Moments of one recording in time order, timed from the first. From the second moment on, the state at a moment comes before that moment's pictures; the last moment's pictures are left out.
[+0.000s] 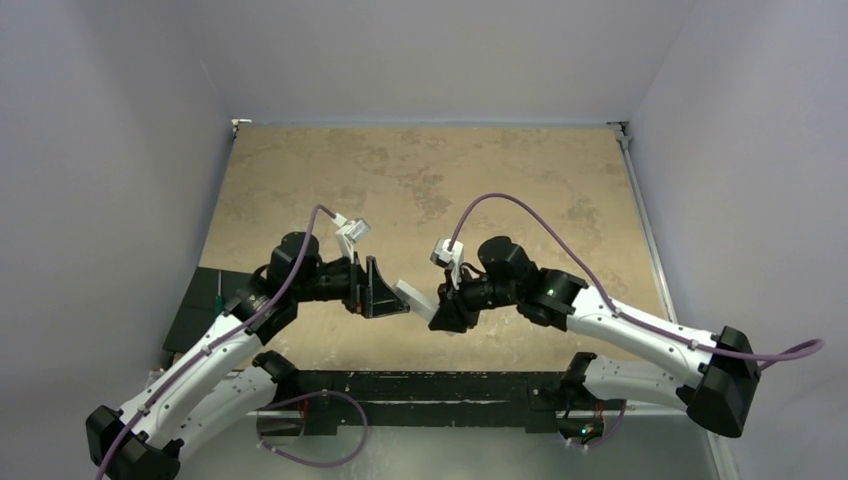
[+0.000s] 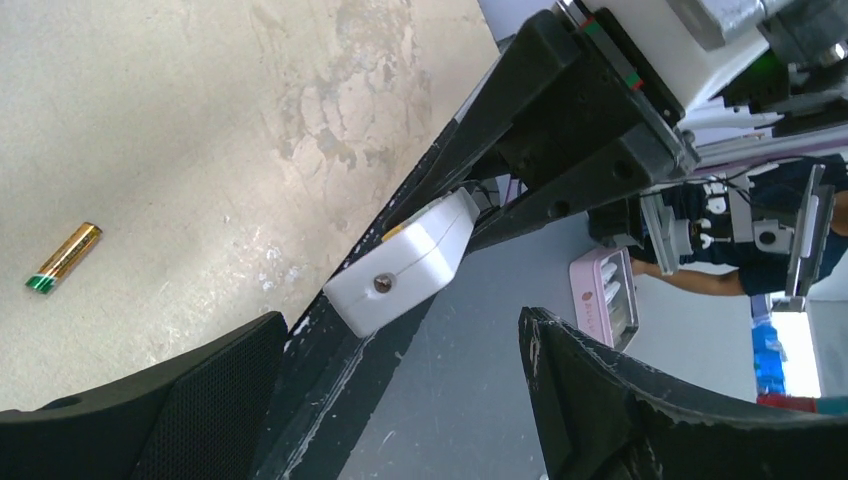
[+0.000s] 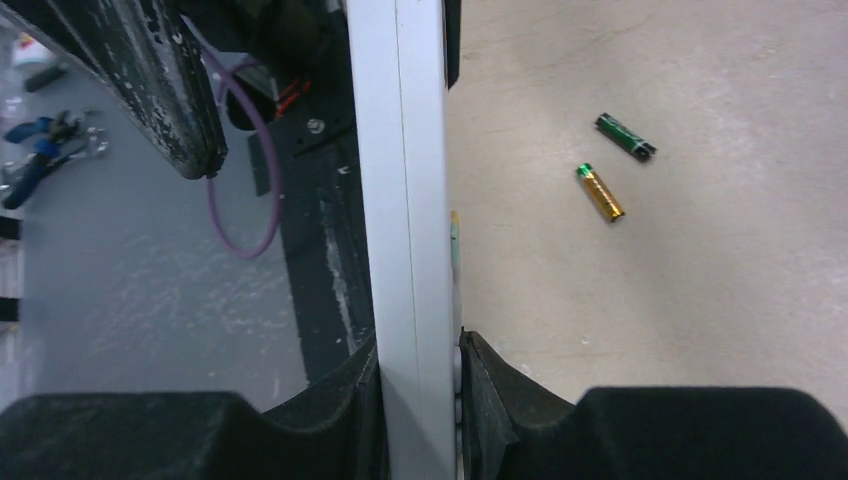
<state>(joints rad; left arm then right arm) -0.59 0.75 0.64 -0.32 0.66 -0.68 0.96 1.06 0.78 -0.31 -0.42 0.16</state>
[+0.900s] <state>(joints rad) -0.59 0.76 0.72 -0.28 0.91 -0.60 0.90 1.16 0.83 -0.25 -0.94 0.19</state>
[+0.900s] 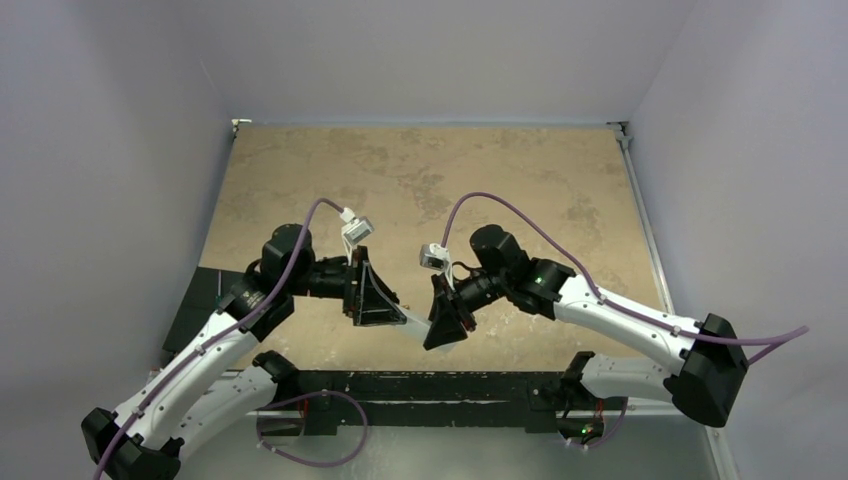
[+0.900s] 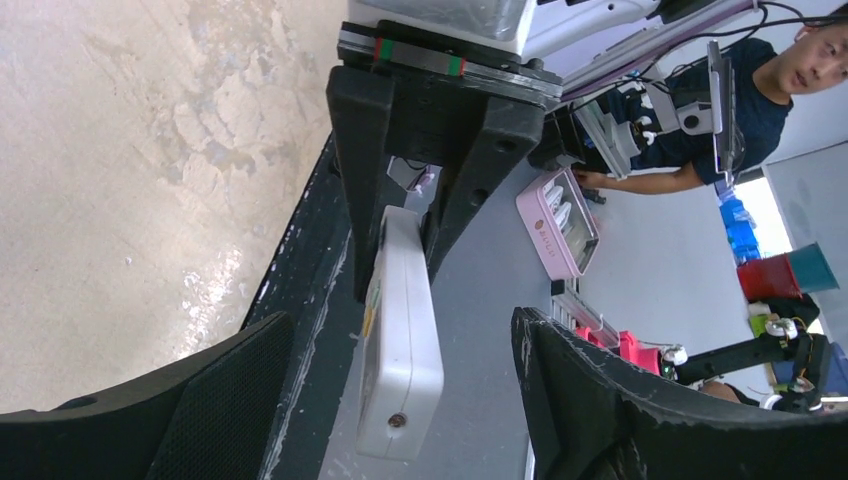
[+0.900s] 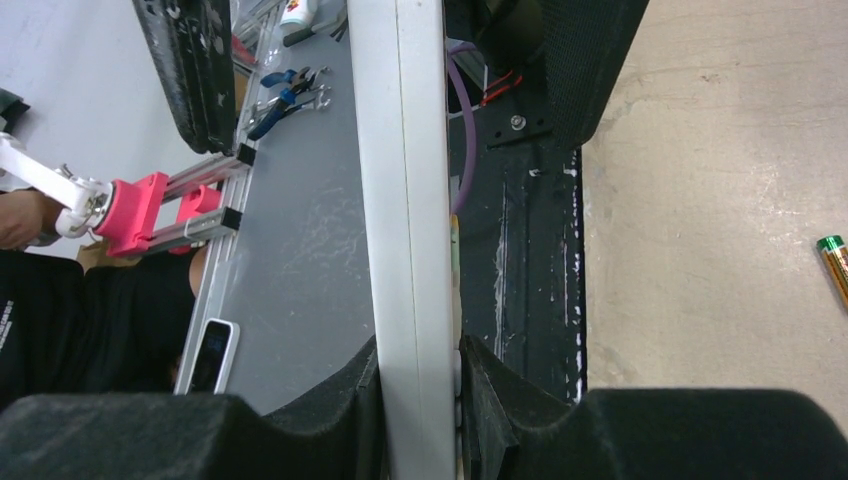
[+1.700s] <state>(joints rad) -0.59 0.78 0.73 -0.34 0.96 -0.50 0.90 1.18 0.85 -0.24 -1.00 0.23</state>
